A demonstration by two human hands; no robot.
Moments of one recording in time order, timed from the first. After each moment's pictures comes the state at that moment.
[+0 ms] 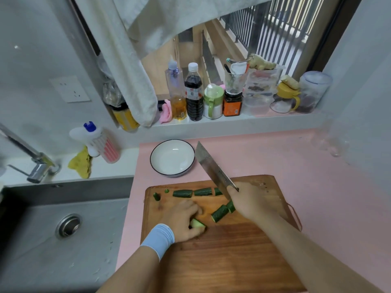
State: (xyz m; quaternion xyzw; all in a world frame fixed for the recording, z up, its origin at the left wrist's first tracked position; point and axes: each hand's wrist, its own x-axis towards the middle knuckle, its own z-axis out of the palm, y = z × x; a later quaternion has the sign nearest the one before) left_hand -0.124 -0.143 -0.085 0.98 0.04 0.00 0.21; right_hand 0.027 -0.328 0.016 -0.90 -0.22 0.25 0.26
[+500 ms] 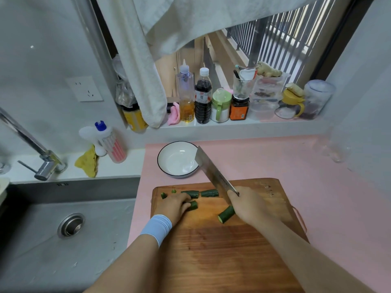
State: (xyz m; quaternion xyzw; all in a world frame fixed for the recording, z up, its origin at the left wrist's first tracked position) left_hand -0.126 -0.102 -0.080 0.95 0.21 -0.01 0.22; right_hand 0.001 -0.312 0.015 -0.91 -0.23 0.23 0.24
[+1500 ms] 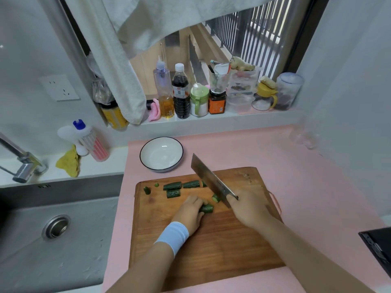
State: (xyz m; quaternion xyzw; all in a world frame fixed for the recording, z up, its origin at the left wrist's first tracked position) left_hand -0.104 -0.208 -0.103 0.96 0.08 0.05 0.26; right_hand -0.005 -0.384 0.014 -0.93 -0.22 0.22 0.20
